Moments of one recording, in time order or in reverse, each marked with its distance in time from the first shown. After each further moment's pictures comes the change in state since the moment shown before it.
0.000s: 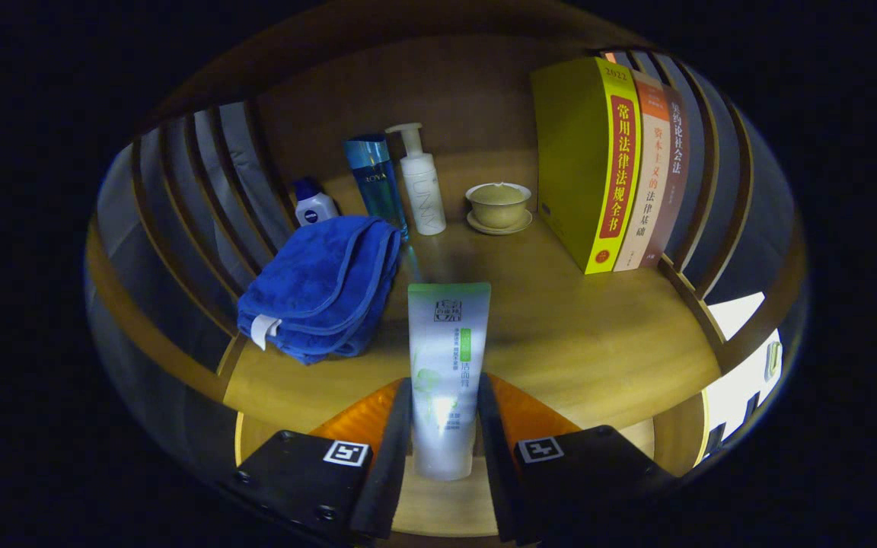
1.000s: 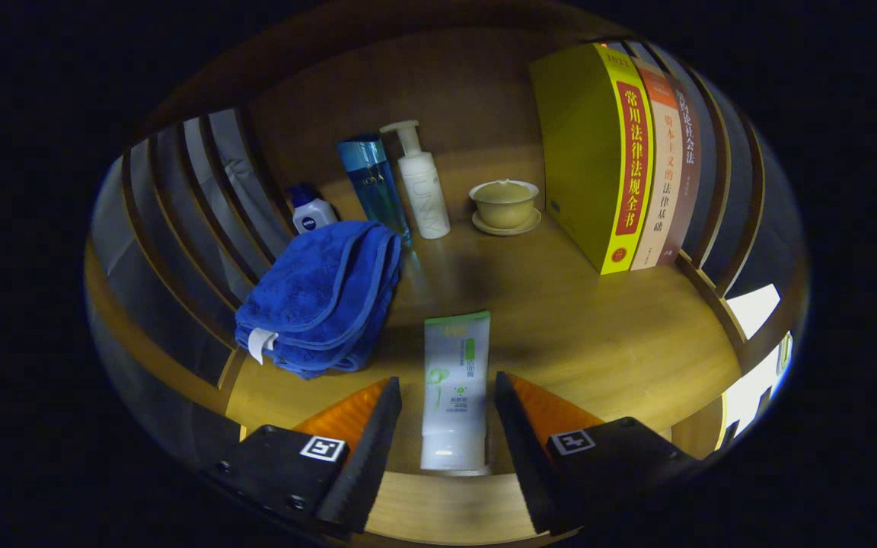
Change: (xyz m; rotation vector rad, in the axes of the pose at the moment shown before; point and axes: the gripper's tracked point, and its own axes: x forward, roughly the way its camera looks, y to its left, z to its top) arm 0.008 0.008 0.006 0.051 -0.035 0.054
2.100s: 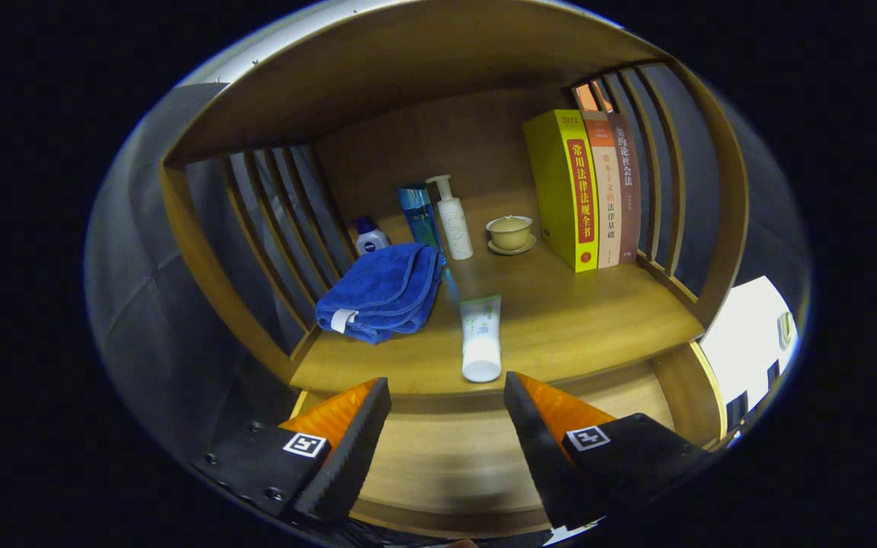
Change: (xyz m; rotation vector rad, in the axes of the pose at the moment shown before) arm -0.119 0.027 -0.054 0.005 -0.185 0.088
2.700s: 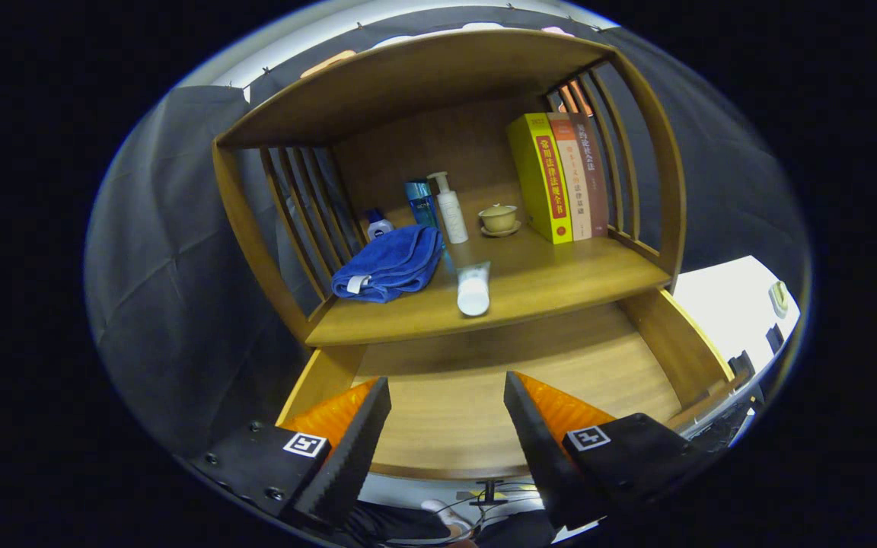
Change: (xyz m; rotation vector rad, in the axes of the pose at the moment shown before) arm -0.059 -0.007 -0.075 0.009 -0.057 -0.015
